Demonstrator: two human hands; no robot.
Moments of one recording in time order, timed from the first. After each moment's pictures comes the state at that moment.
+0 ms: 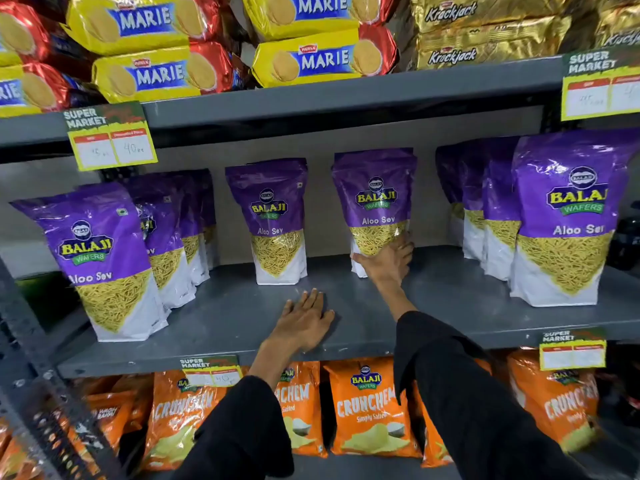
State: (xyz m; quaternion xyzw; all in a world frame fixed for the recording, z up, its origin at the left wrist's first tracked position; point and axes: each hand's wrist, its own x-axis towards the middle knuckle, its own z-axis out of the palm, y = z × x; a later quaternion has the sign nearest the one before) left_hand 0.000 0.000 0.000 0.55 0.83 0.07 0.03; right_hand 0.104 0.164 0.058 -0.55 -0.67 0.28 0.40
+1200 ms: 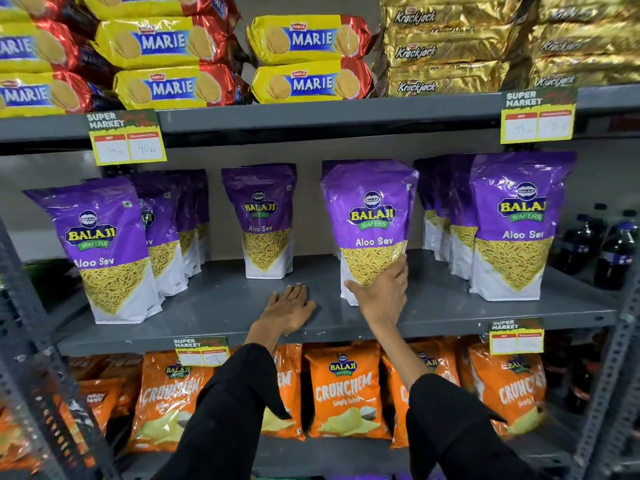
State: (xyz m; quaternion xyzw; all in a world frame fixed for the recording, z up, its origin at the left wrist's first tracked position) left_hand 0.014 -0.011 0.011 0.53 0.84 0.06 0.04; right_hand 0.185 0.084 0.025 -0.50 -0.68 0.25 0.47
